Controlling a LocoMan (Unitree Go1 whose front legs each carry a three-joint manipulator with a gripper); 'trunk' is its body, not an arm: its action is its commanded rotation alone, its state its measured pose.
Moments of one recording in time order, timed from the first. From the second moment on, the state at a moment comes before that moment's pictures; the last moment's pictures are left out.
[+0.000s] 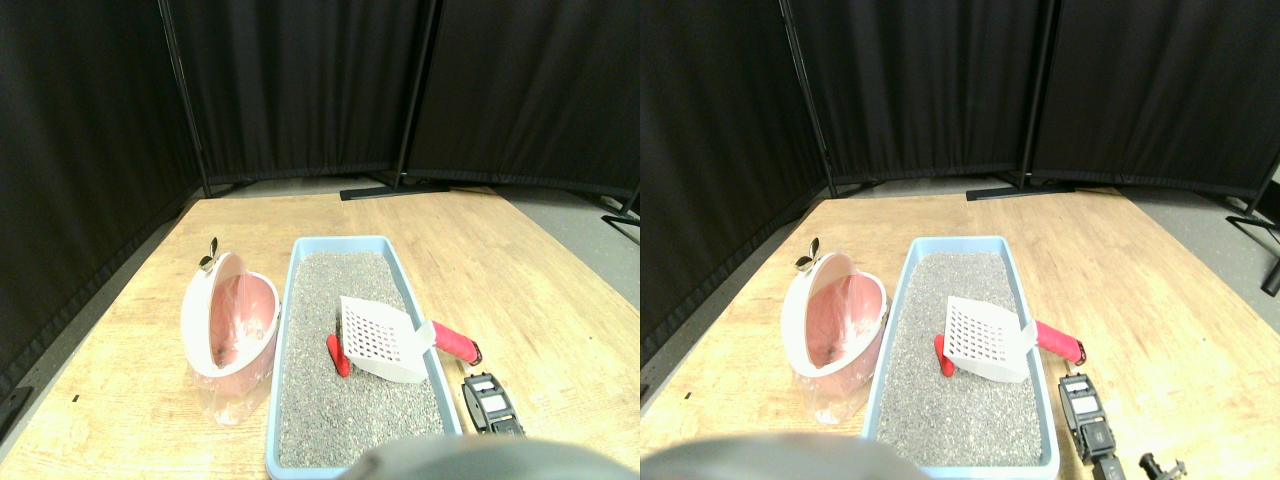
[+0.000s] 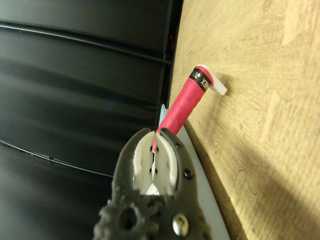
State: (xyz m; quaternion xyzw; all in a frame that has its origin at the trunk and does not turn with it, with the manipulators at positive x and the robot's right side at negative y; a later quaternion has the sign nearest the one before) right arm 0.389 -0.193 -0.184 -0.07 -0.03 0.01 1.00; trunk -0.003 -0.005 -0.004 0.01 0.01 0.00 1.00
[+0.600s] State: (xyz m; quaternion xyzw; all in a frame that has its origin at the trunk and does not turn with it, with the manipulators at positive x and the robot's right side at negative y) right arm 0.394 -0.206 -0.180 0.01 -0.08 0.04 1.00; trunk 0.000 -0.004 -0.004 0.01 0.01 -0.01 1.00
